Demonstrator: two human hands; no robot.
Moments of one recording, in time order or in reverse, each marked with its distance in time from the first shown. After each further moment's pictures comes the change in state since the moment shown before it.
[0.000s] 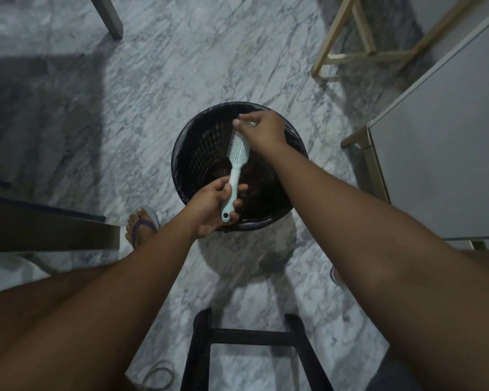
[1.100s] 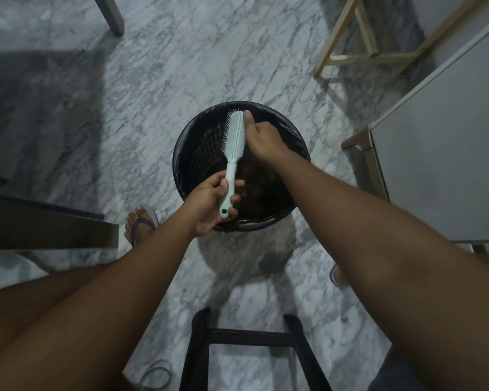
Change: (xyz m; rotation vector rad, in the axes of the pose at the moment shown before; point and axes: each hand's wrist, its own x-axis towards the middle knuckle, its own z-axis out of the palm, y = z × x) left_hand -0.002 0.004 -0.003 -0.033 -0.002 0.079; right_hand -0.004 0.007 -0.001 -0.279 -0.188 -0.030
